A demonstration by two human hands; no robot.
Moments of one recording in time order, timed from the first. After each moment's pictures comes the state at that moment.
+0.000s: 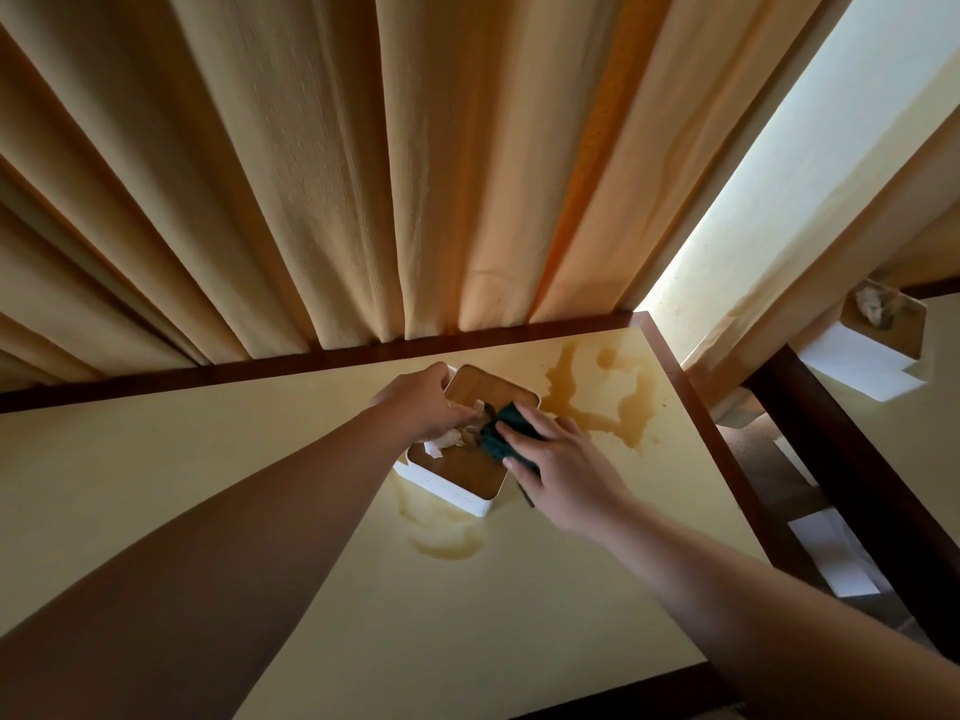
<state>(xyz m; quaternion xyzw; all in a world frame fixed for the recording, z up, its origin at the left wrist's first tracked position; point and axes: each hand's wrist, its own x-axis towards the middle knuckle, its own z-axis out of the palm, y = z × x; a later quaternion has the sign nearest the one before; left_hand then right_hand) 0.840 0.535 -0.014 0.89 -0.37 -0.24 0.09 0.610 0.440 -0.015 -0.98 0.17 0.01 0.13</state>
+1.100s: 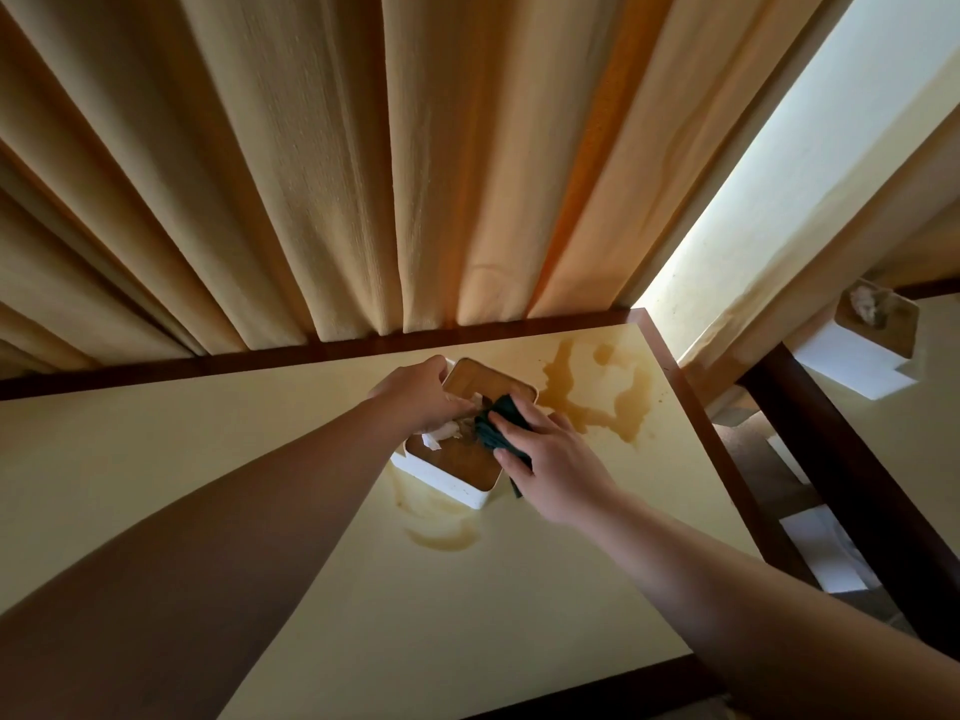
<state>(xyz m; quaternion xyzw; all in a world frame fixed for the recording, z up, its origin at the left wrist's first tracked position) 0.840 0.536 -0.017 0.89 -0.37 -0.24 0.11 0.616 0.449 -0.013 -0.96 0.20 0.03 0.19</state>
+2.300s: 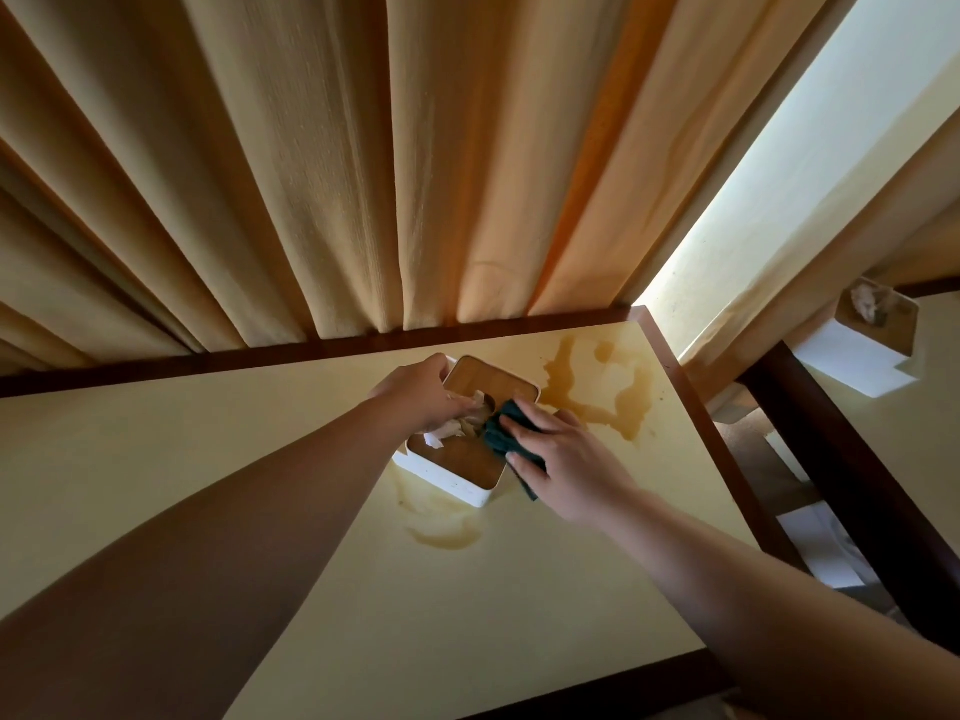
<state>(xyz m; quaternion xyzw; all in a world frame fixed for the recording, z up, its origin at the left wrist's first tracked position) 0.838 0.540 -0.012 0.89 -0.37 -0.25 0.13 0.607 0.436 -0.012 -0.97 0.16 0.03 0.15</state>
